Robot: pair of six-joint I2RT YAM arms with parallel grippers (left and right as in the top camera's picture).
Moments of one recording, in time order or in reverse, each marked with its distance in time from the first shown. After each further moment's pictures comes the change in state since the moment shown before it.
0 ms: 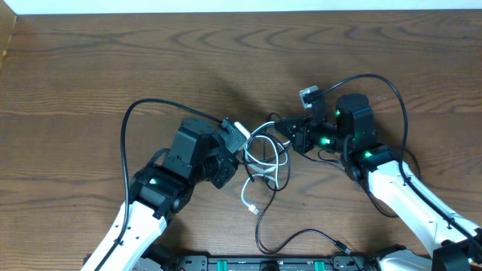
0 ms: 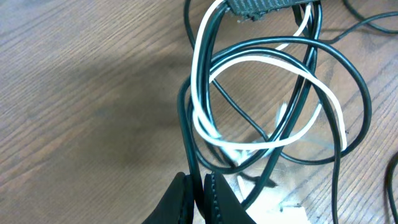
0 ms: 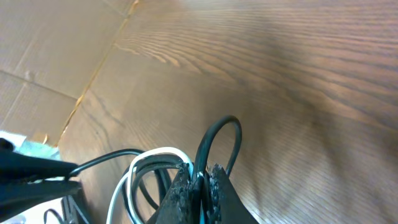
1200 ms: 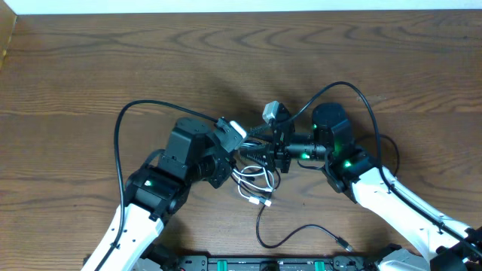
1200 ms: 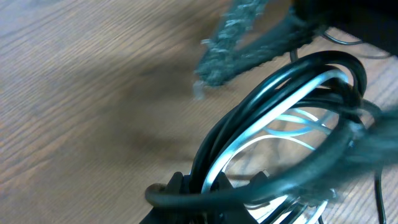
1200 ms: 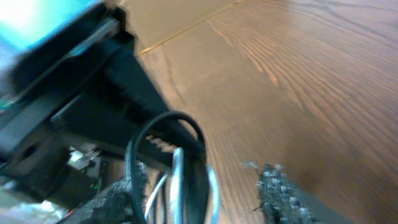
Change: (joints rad) left arm 0.021 -0.020 0.000 -0.006 0.027 0.002; right arm 0.196 0.001 0.000 0.185 -0.167 -0.290
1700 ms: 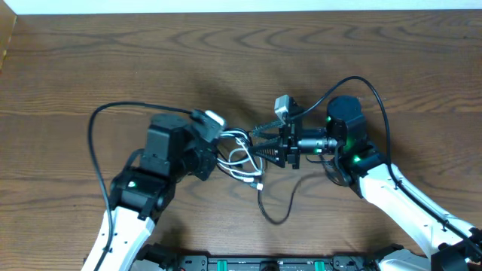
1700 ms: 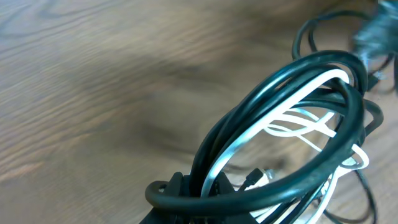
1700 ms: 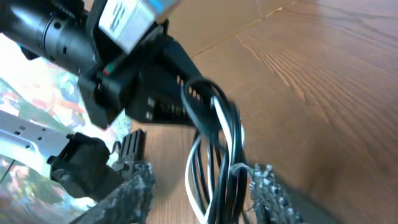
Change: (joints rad) left arm 0.143 -0.033 0.000 -0.008 -0.003 -0.033; right arm -0.089 0.000 0.000 0.076 -0.211 0.077
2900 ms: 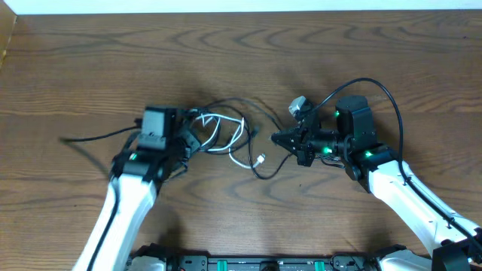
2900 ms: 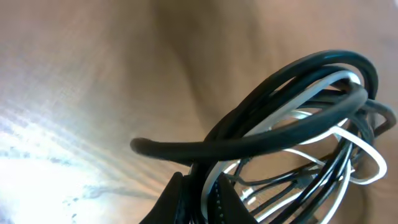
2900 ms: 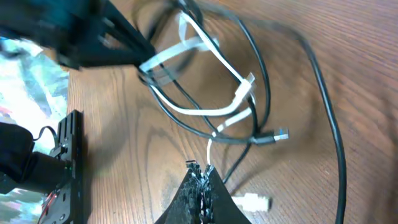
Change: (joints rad) left arm 0.157 0.143 0.000 -0.027 -0.122 -1.073; right arm -0.106 0.000 0.000 -0.331 0.177 -0.190
